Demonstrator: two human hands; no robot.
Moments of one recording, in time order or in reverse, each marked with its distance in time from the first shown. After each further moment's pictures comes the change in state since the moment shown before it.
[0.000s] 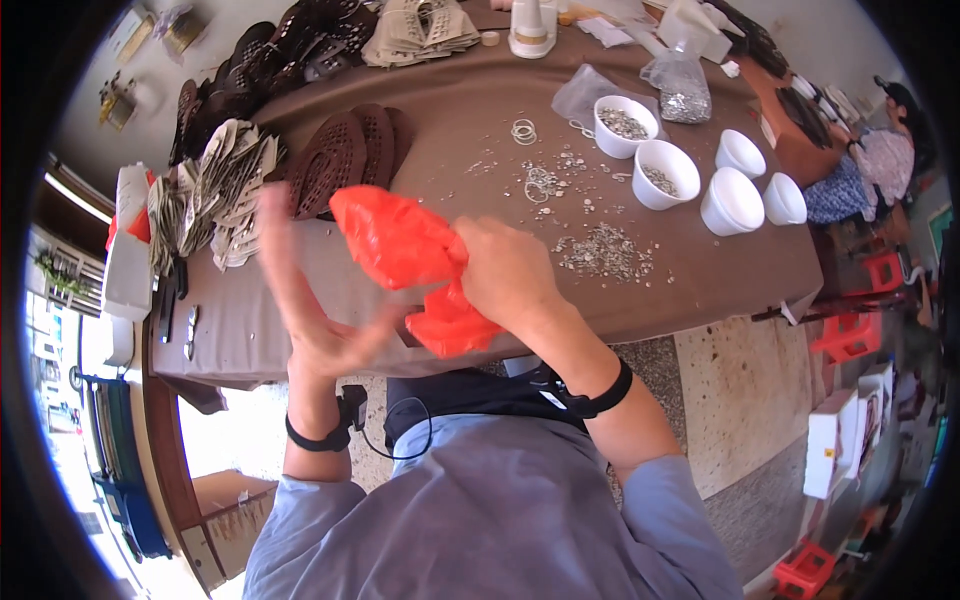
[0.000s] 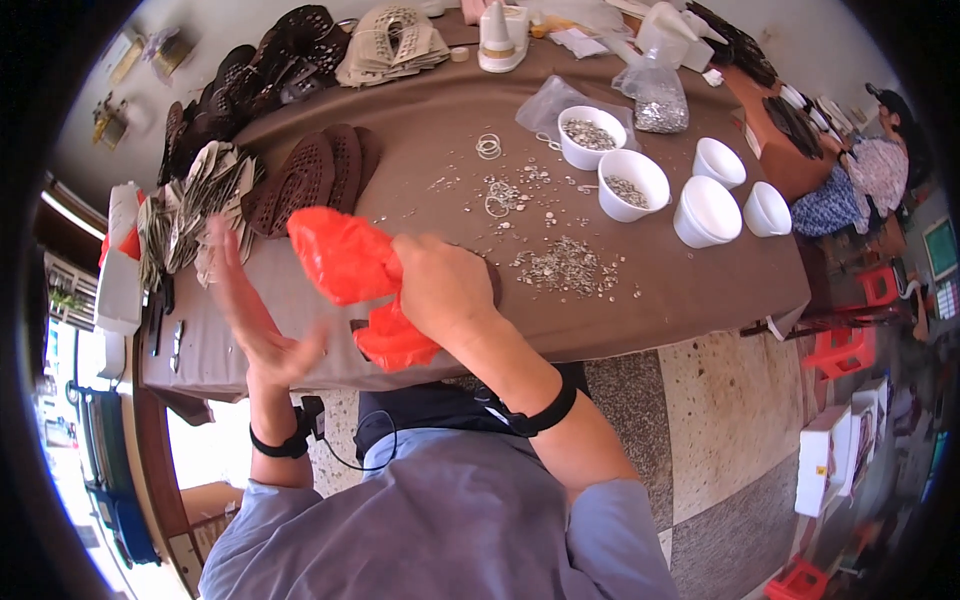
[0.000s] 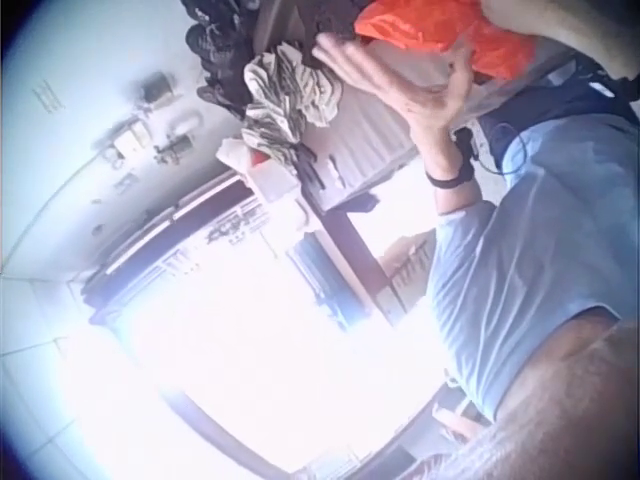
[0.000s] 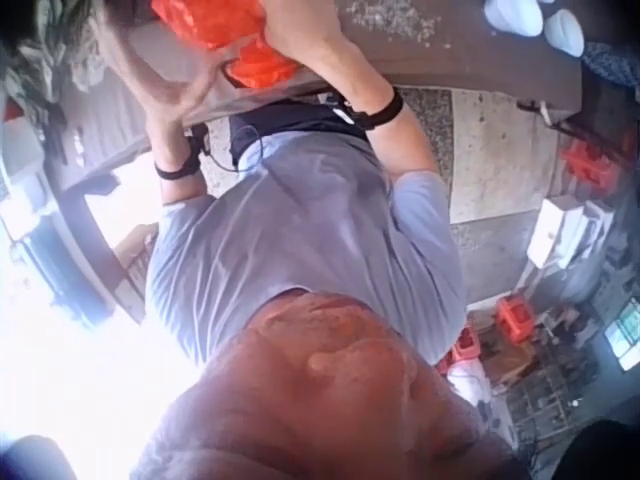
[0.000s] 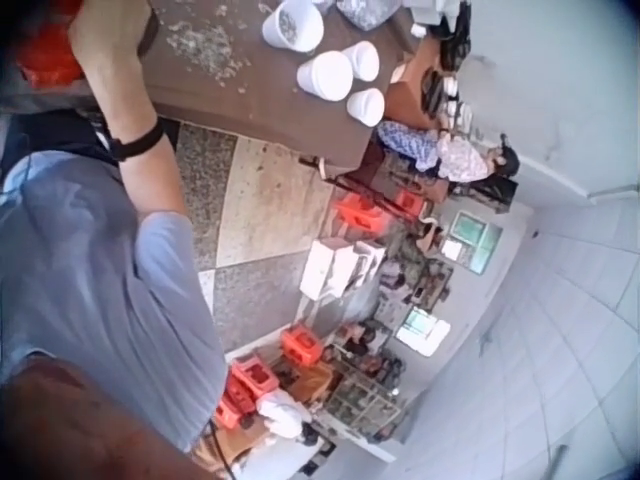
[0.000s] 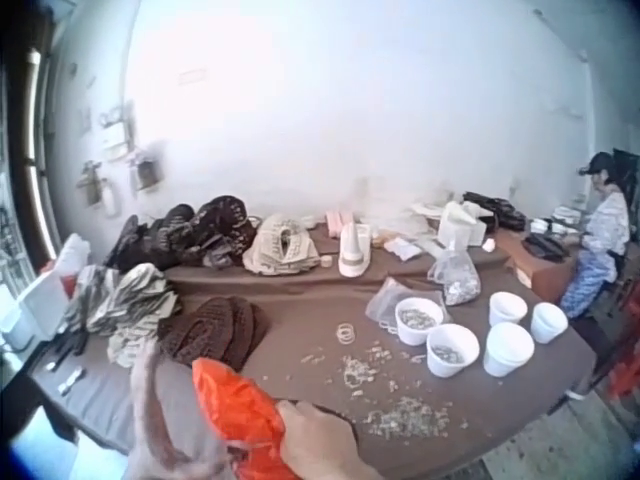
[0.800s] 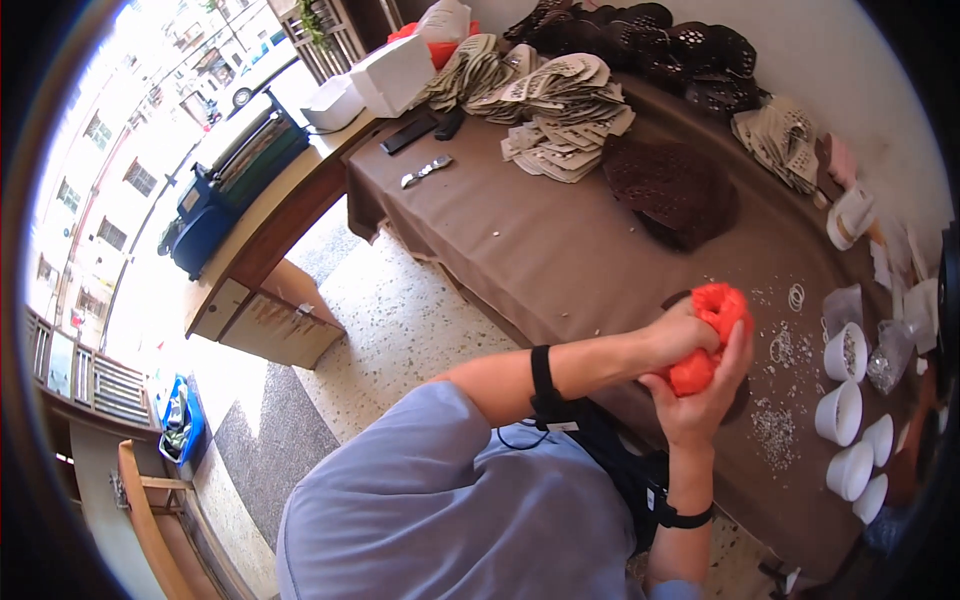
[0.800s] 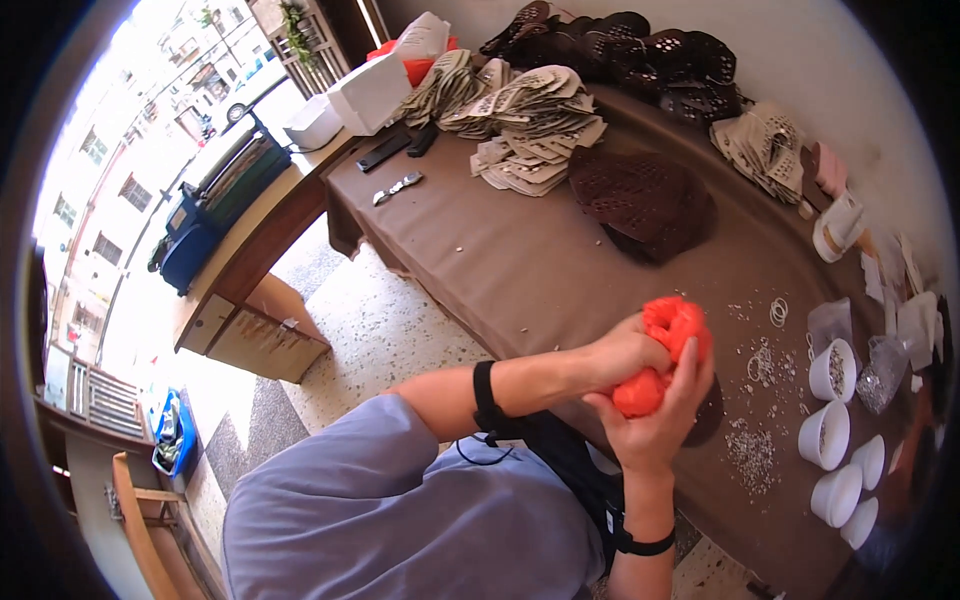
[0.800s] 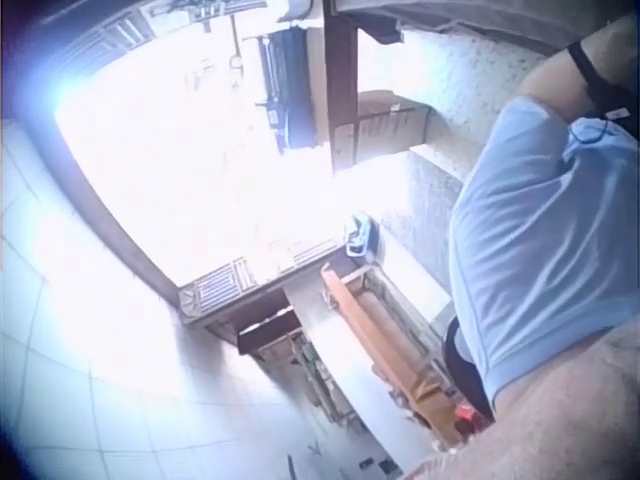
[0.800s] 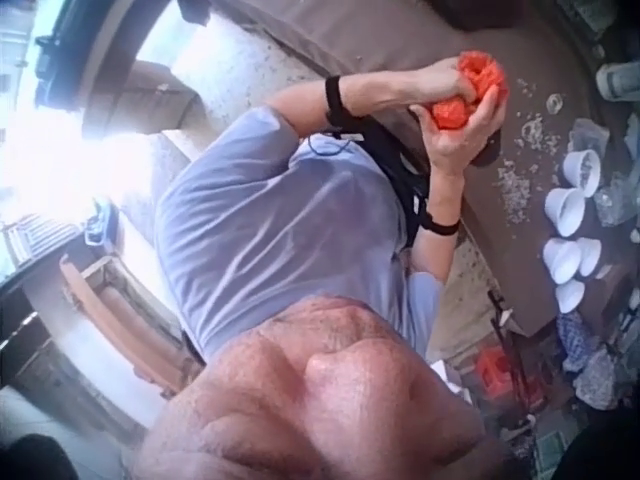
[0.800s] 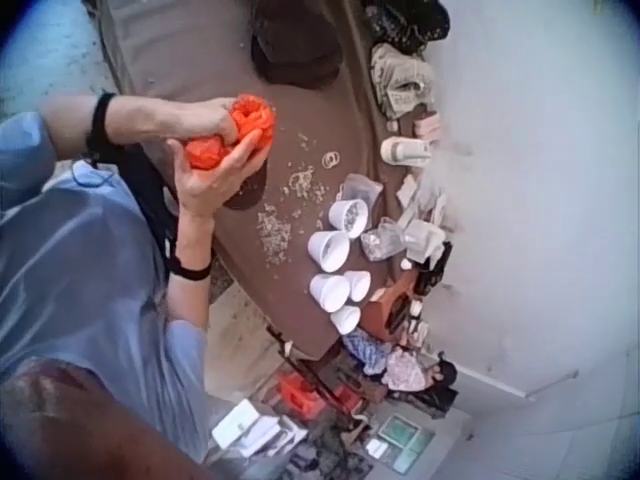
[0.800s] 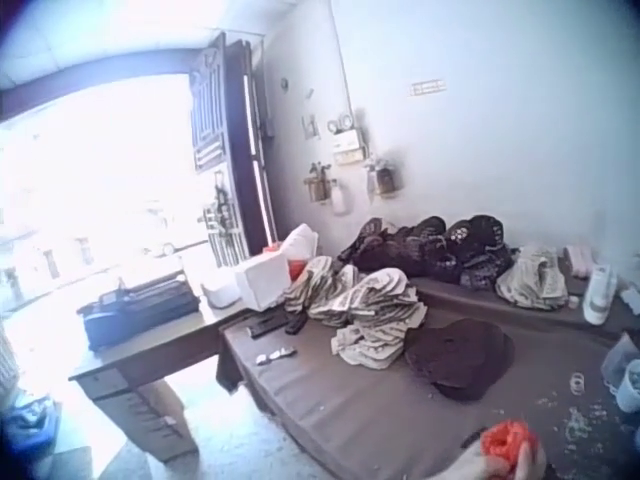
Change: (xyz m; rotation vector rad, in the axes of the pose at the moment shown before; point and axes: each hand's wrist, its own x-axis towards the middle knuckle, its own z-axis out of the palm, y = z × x) left_hand -0.045 -0.017 0.025 -0.796 -0.207 -1.234; right_hand -0.029 -0.030 0.065 0.207 0.286 -0.518
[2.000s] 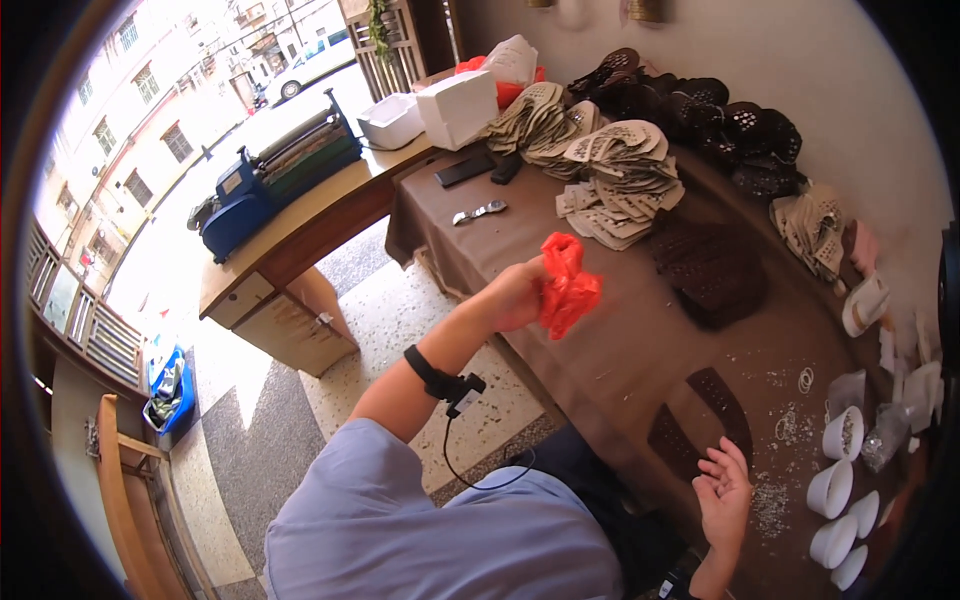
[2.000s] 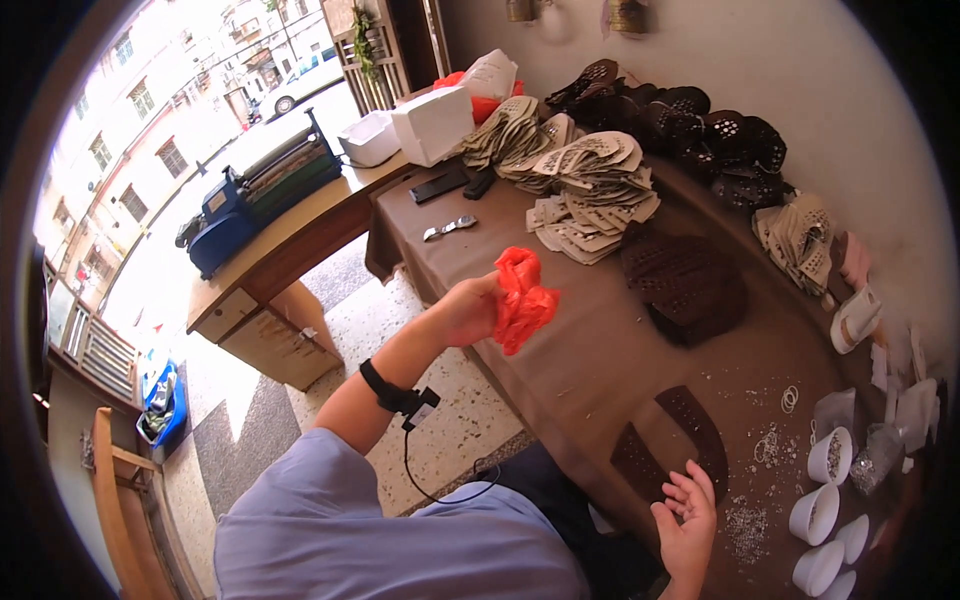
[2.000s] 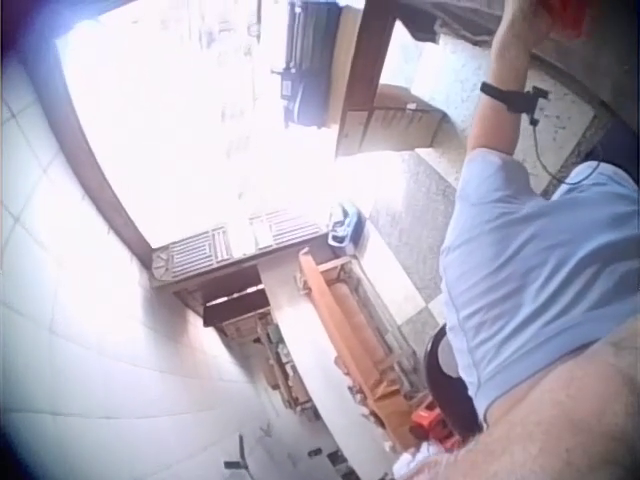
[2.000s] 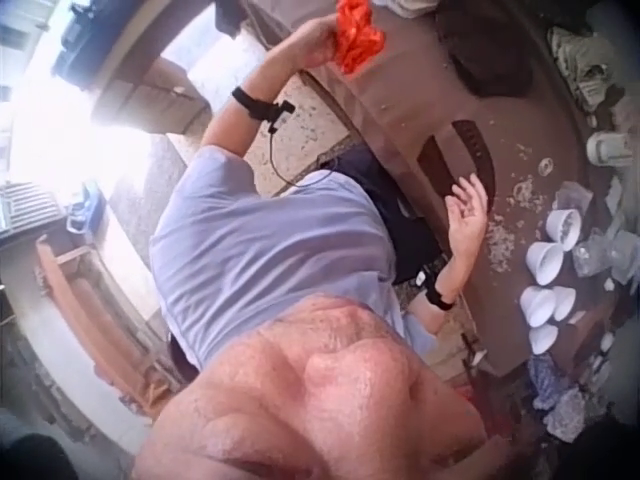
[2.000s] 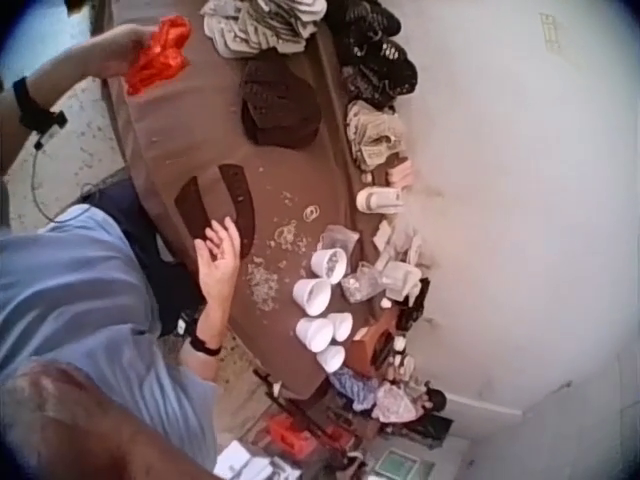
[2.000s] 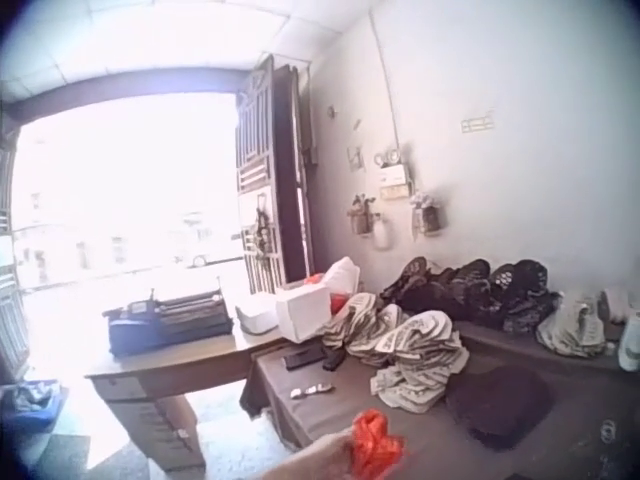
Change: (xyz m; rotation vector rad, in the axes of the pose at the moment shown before) left_hand -0.117 0.087 -0.239 -0.351 0.370 0.093; right_hand -0.029 0.022 -0.067 0.526 -0.452 0.725
